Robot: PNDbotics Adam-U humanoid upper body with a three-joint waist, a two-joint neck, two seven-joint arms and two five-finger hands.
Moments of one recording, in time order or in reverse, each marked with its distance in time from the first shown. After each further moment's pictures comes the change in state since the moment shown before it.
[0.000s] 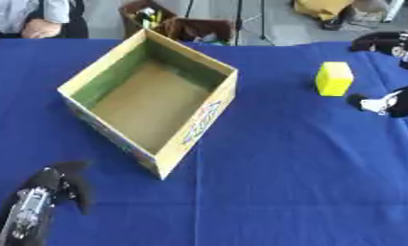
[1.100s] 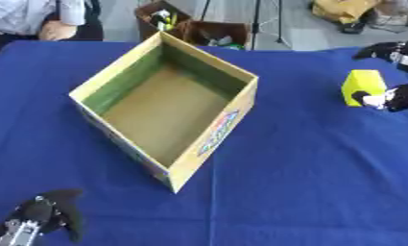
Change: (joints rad) left arm -0.016 0.000 -0.012 -0.001 -0.031 -0.018 -0.016; right arm -0.124 0.009 -0.016 0.234 0.016 -0.036 0.006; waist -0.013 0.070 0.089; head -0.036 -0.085
